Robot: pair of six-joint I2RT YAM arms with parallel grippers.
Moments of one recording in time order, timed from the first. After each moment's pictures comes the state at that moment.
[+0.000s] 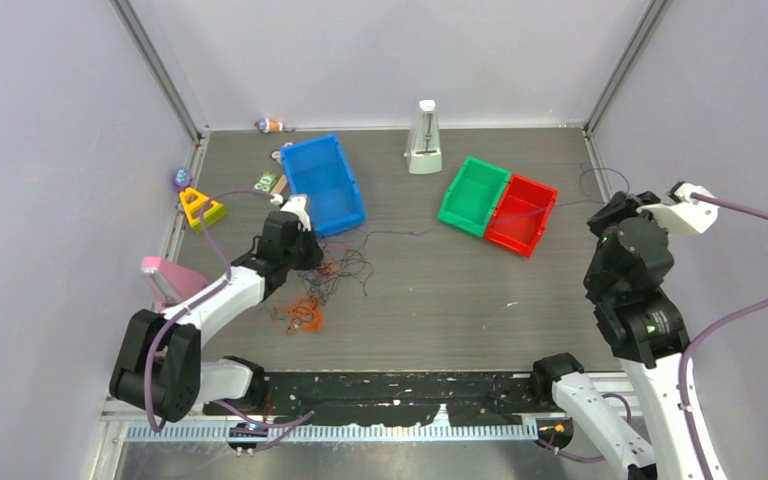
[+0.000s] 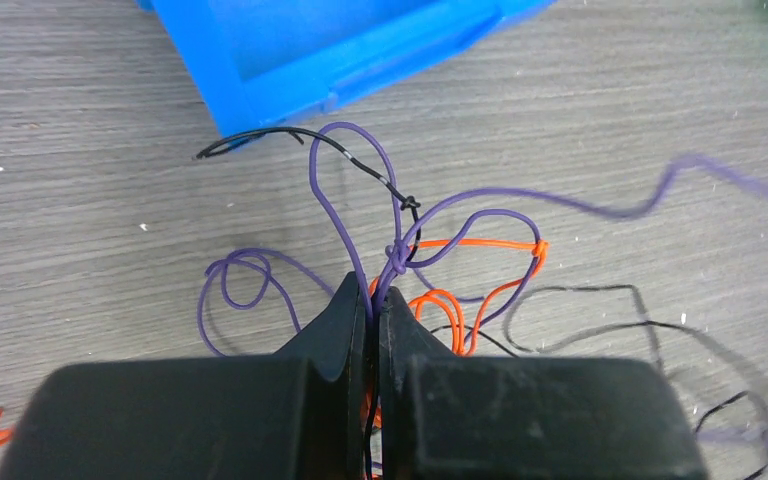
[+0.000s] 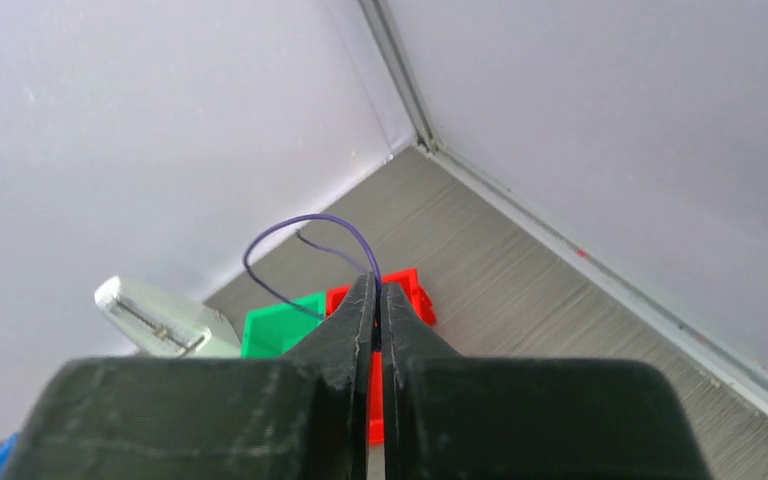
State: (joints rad) left arm -0.34 1.28 0.63 -0.05 0.03 -0.35; right arm 0.25 0.64 1.03 -0.45 0.80 0.44
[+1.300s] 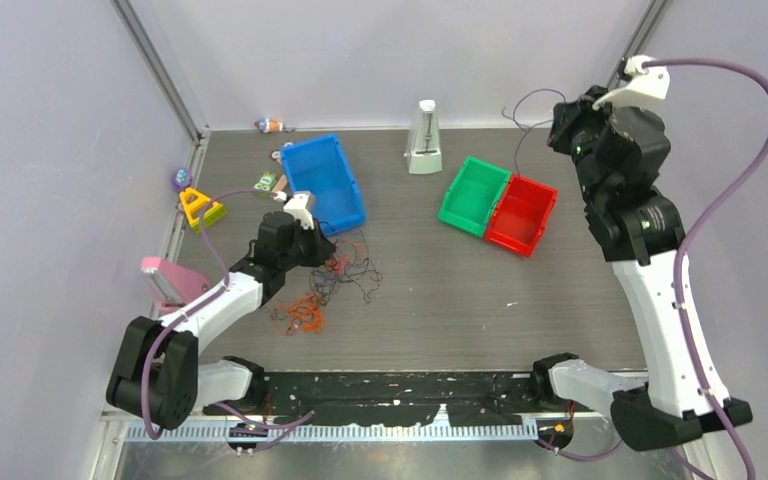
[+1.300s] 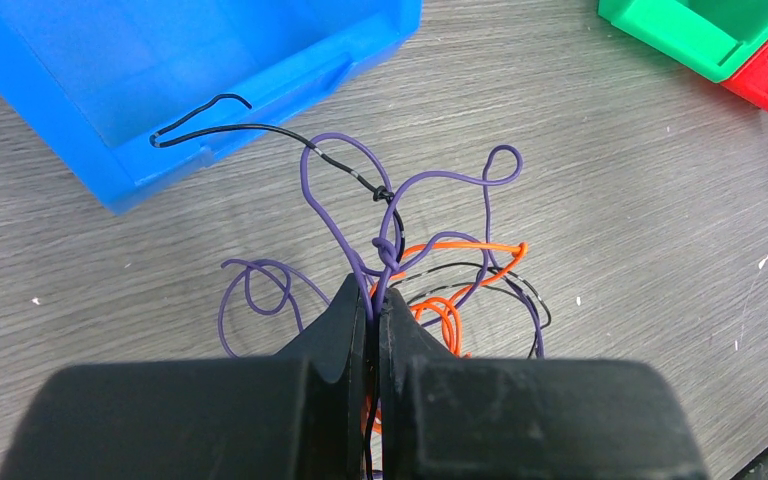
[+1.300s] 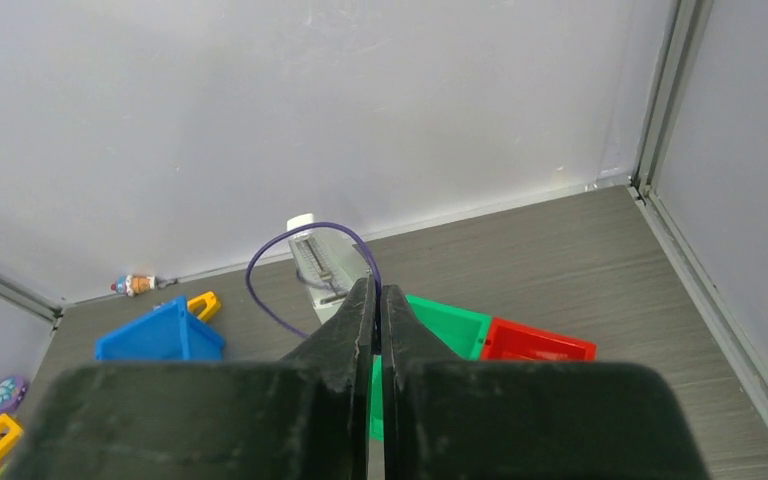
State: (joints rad) left arm -0.34 1.24 0.58 0.11 0.19 -0.36; right arm 0.25 1.09 1.56 -0.48 0.33 0.29
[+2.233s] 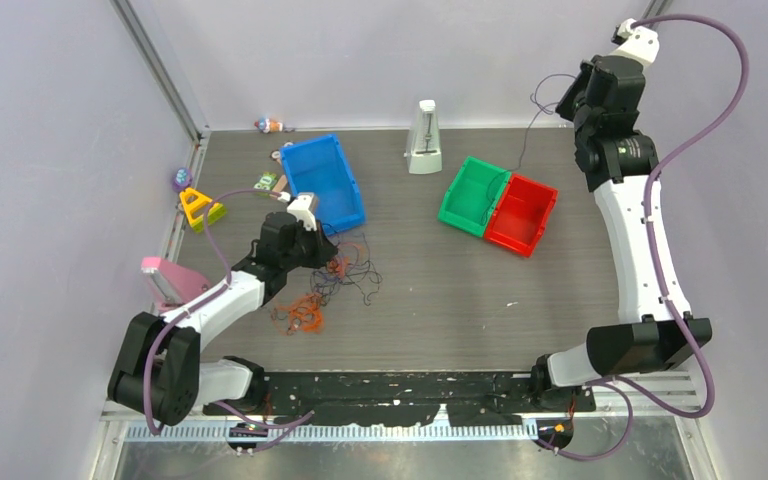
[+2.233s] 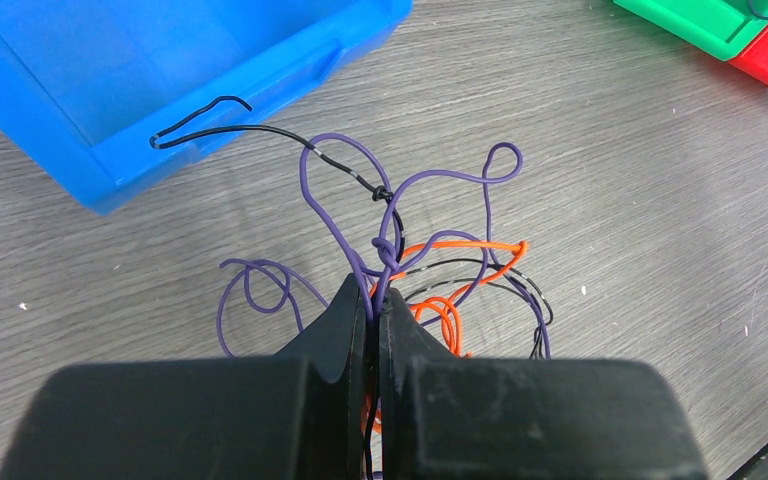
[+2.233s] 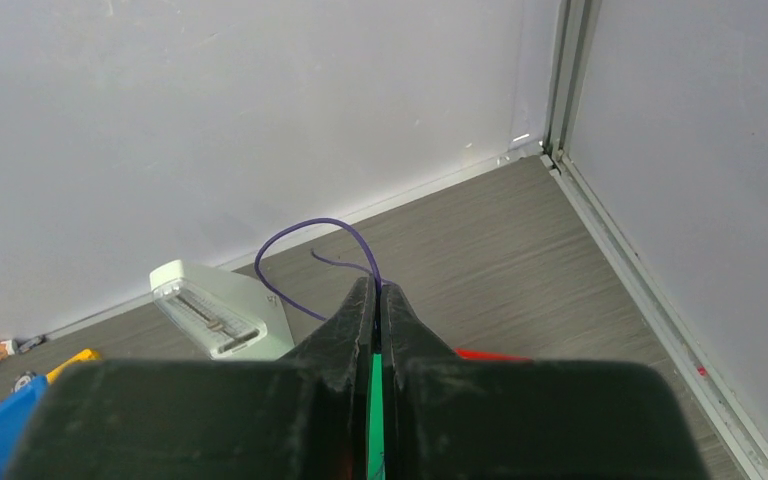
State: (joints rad) left arm -0.35 1.26 0.58 0.12 0.20 -0.34; right arm 0.06 1.43 1.75 -0.48 0.33 0.29
